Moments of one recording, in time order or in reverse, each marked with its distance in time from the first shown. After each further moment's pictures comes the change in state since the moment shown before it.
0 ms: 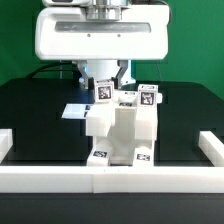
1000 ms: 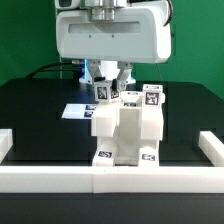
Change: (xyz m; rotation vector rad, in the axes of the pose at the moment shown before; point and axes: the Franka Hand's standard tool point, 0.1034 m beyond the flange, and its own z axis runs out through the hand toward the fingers) arm 0.002 -0.010 0.001 0.011 -0.001 0.933
